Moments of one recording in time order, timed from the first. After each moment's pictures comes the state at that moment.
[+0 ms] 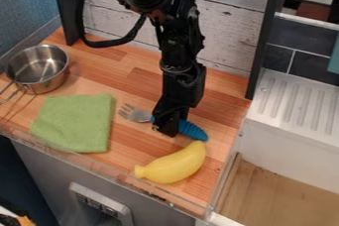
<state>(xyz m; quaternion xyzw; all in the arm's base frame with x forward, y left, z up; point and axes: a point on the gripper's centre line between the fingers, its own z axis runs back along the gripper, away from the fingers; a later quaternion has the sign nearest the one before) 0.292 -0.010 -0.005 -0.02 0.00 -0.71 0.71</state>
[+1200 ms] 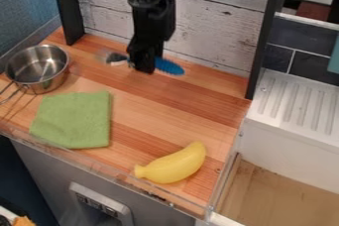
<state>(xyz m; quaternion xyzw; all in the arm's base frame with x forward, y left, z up) 0.336 0.058 0.061 0.04 -0.03 -0.66 0.75</state>
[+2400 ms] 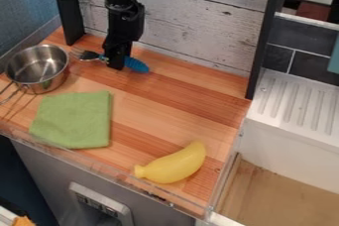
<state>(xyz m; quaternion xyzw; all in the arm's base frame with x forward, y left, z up) 0.360 0.133 0.010 0.03 0.05 -0.63 0.78</state>
